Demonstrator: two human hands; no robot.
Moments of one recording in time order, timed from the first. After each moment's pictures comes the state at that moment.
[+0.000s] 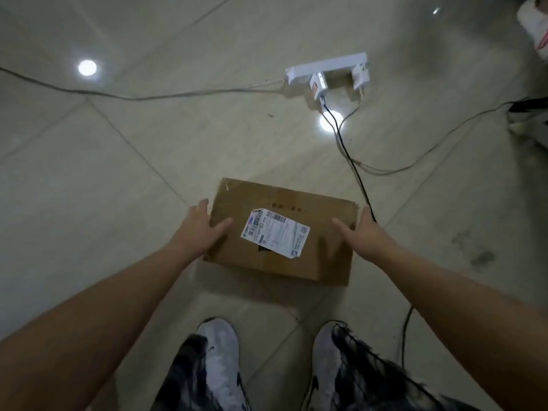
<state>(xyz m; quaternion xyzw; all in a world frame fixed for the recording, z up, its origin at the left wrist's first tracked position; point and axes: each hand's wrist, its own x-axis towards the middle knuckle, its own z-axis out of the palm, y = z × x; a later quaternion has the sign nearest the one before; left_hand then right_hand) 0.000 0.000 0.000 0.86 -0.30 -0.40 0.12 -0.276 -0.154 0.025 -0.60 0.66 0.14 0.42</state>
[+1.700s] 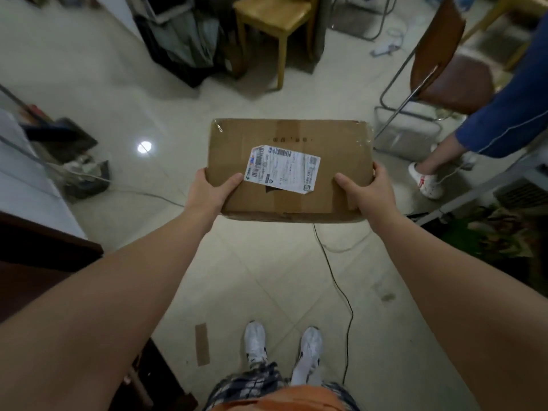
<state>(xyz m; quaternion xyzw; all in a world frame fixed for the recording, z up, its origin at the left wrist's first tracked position) 0.047 -0.027 0.701 0.78 -0.16 -0.32 0.51 -0.201 -0.180 0.715 -0.61 0.57 -0.25 0.50</state>
